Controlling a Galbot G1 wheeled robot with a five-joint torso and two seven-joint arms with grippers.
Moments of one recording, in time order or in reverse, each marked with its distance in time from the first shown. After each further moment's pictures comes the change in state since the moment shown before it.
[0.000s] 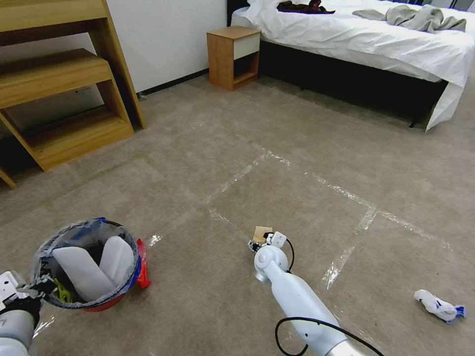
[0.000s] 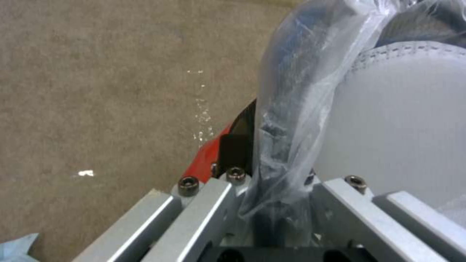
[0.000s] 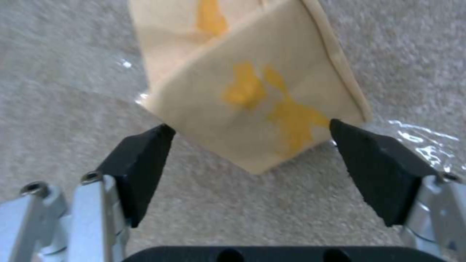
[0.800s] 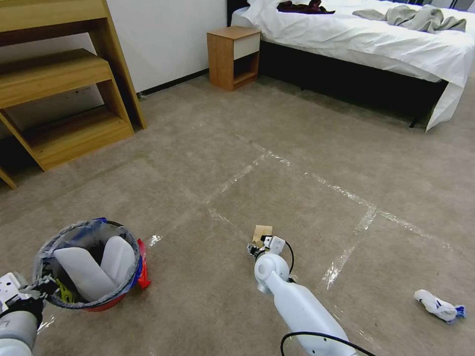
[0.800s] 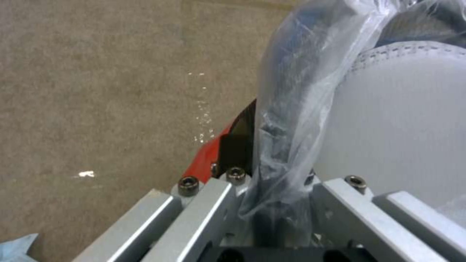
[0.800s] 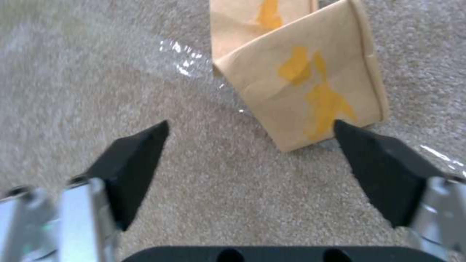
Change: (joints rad) left arm -0.003 -0.015 0.006 0.000 0.016 -0.013 0.001; right arm -0.051 -0.075 -0.112 0.136 -0.084 -0.001 -0.053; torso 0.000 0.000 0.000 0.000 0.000
